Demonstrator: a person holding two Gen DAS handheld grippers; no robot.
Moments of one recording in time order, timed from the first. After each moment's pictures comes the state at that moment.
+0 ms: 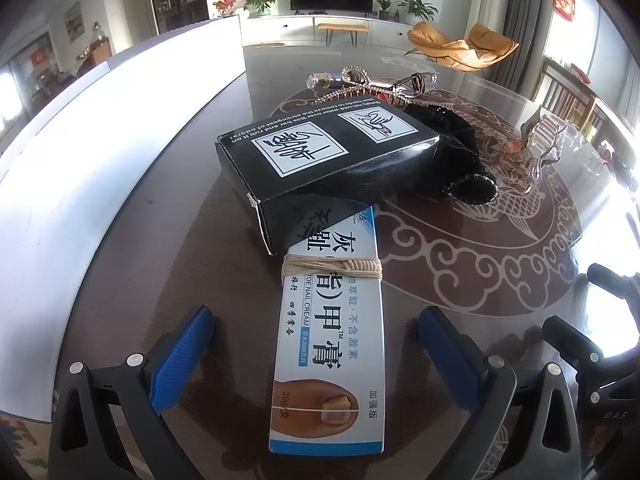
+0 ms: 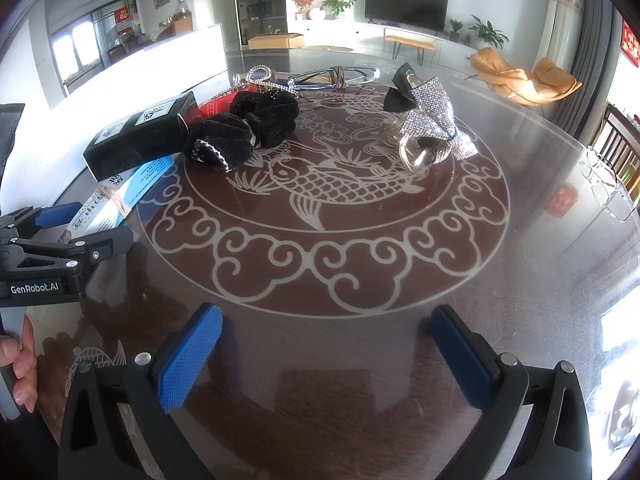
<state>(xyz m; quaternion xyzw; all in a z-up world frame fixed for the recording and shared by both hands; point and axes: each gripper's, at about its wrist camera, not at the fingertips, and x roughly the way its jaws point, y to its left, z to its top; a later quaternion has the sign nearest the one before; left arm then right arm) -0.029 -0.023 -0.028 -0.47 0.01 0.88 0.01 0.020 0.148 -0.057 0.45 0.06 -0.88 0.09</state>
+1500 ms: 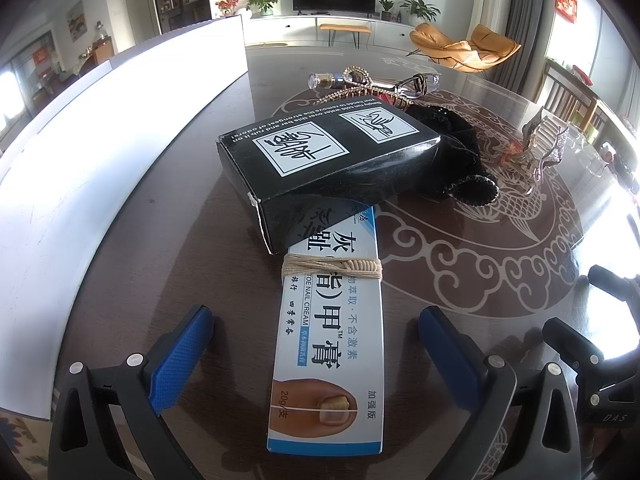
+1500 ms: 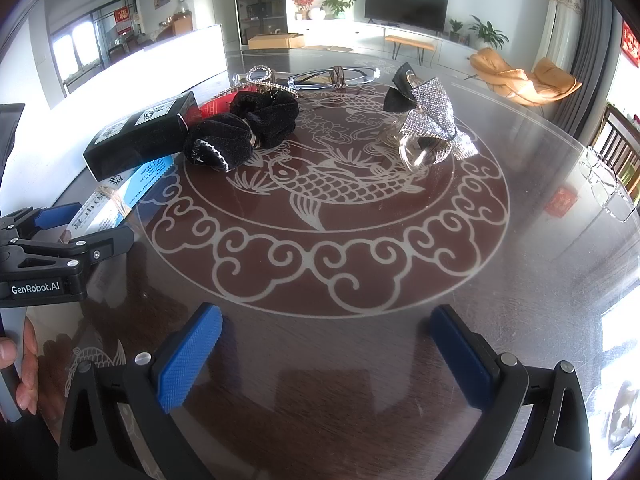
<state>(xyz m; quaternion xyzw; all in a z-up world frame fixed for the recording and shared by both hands) -0.027 -0.024 -0.027 -0.47 0.00 0.88 0.01 0.020 0.148 -0.058 0.45 0.06 -0.88 0.09</state>
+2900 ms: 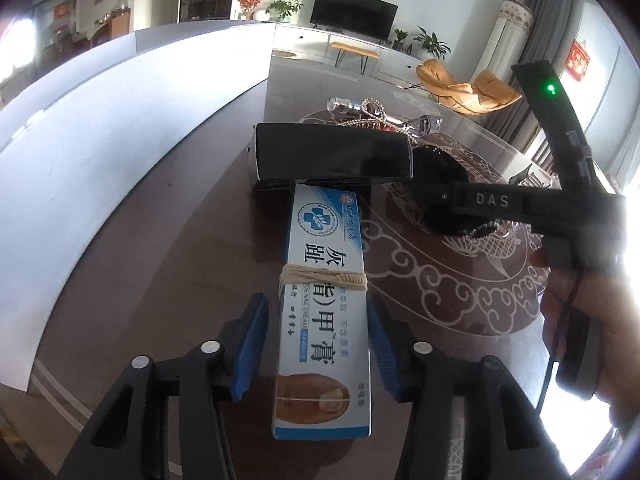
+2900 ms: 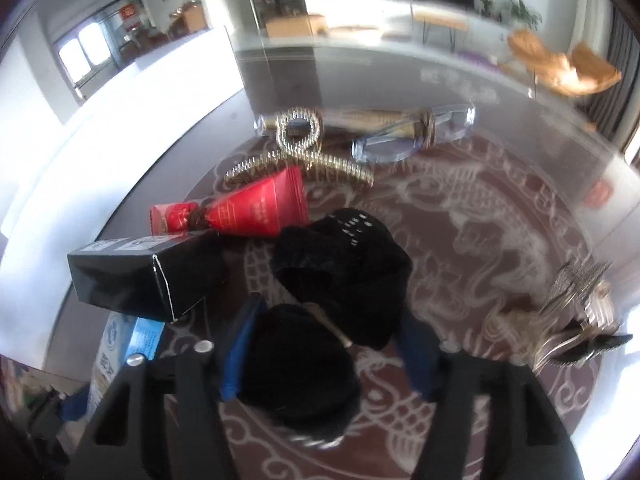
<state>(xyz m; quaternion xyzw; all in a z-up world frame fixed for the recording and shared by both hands) -0.018 -0.052 -0.021 -0.45 -0.09 0.89 0.02 -0.117 0.074 -0.042 0.50 0.04 -0.85 0.16</state>
